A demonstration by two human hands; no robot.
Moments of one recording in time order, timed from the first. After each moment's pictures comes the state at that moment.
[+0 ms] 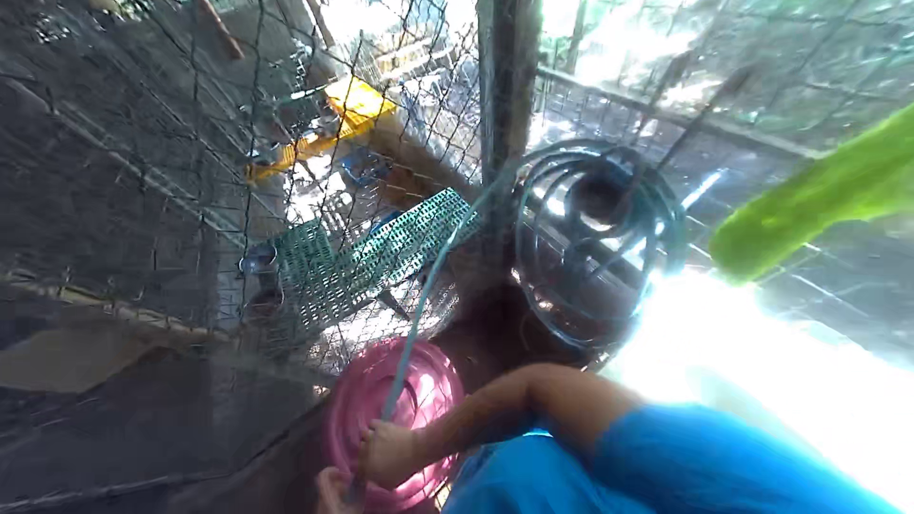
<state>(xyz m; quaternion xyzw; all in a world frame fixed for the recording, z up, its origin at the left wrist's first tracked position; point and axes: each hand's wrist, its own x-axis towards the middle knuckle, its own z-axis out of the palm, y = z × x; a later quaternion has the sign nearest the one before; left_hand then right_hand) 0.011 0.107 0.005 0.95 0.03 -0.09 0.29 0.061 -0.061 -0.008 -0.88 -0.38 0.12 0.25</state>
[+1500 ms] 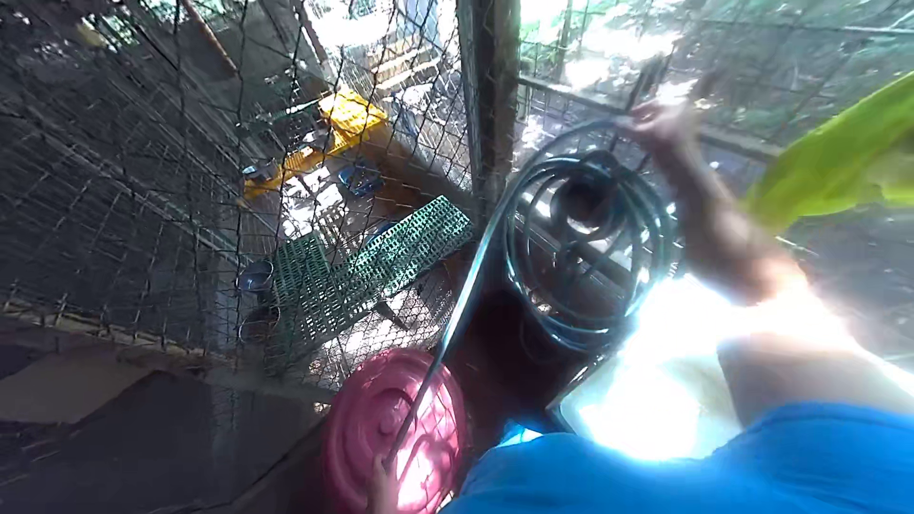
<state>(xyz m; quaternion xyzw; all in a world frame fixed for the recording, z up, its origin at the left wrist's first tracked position) 0.051 0.088 -0.178 0.94 0.04 -0.18 0.27 0.033 -0.618 0.206 -0.83 0.33 -0.34 0.28</state>
